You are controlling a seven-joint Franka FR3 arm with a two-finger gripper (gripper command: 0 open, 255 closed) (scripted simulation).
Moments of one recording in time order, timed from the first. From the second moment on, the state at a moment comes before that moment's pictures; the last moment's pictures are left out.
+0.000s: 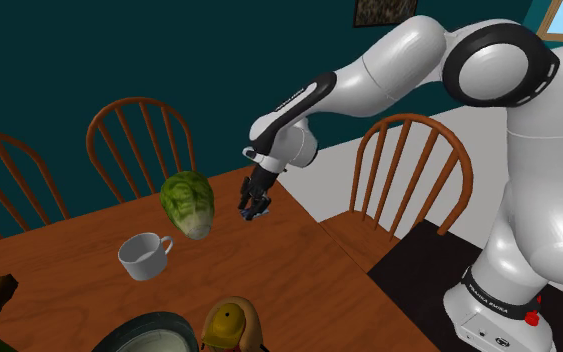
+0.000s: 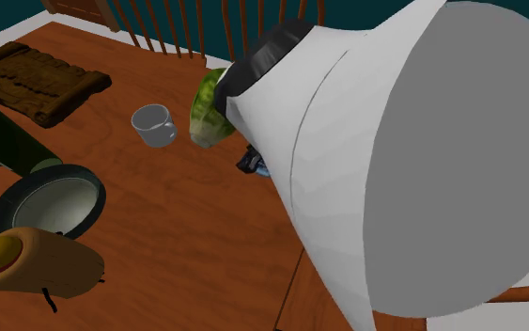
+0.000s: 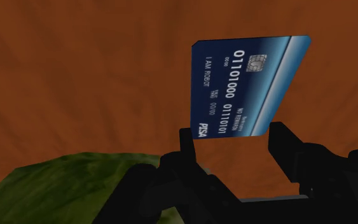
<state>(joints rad) 0.40 0.39 -0.01 -2.01 0.93 2.52 -1.75</state>
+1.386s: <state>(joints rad) 0.42 0.22 -0.06 -1.97 0.76 2.36 -1.54</state>
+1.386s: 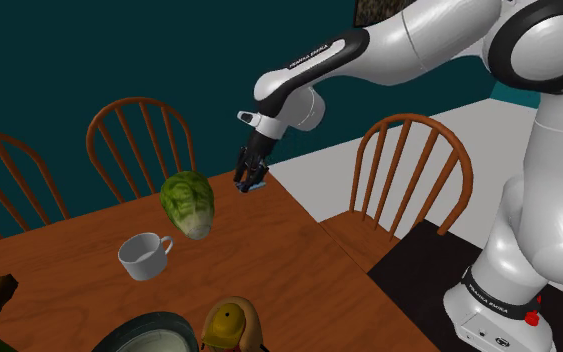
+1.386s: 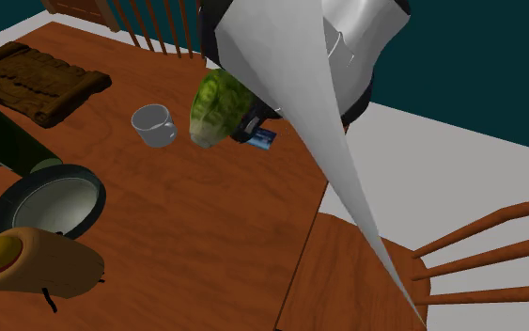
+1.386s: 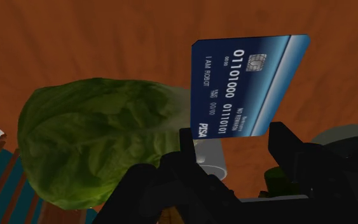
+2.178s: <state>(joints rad) 0.57 0.17 0.02 -2.04 0.72 2.51 -1.33</state>
